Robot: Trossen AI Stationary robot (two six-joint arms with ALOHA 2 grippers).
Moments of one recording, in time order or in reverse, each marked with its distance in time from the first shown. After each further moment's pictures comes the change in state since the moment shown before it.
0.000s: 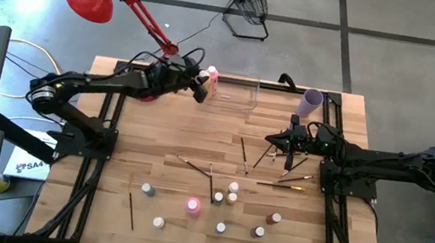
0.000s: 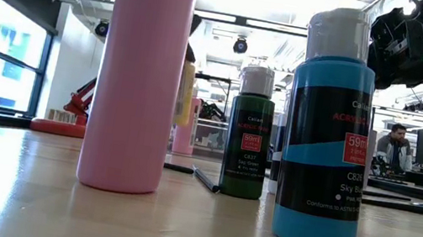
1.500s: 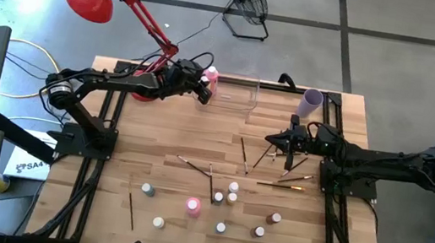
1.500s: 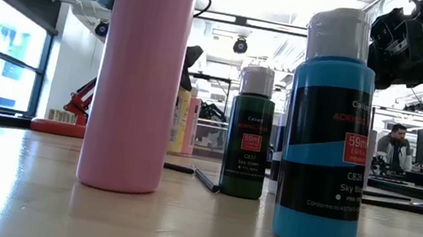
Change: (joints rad) left arm 0.043 0.149 0.000 0.009 0.001 -0.102; right arm 0.000 0.000 0.000 -0.001 0.000 0.000
